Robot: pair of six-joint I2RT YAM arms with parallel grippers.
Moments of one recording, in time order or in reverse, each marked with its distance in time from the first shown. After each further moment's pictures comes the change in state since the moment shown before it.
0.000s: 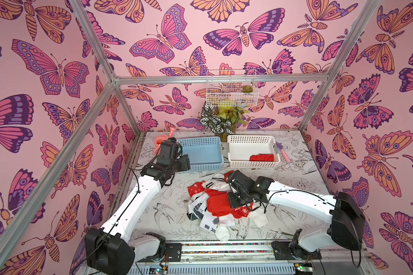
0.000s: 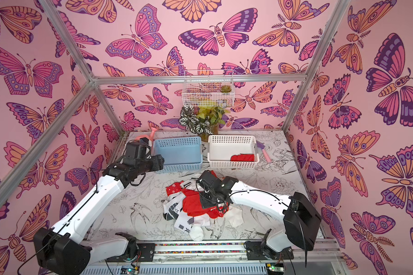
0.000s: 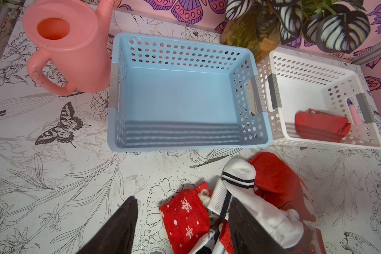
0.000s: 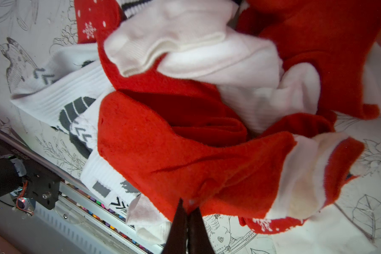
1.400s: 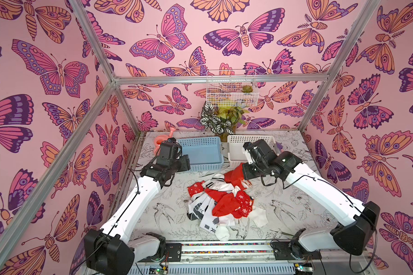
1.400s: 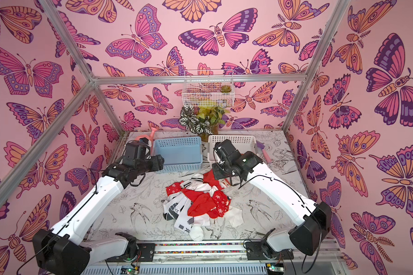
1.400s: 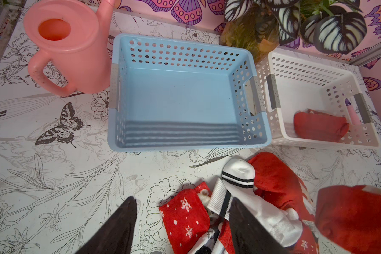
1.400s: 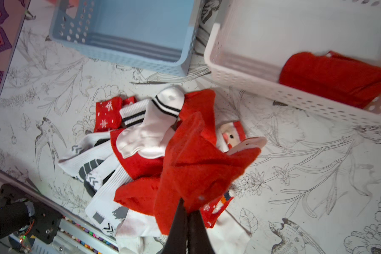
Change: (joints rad) left arm 0.000 -0.007 -0.006 0.003 0.001 0.000; right arm -0.298 -0.039 0.373 -0.243 0.080 -0.274
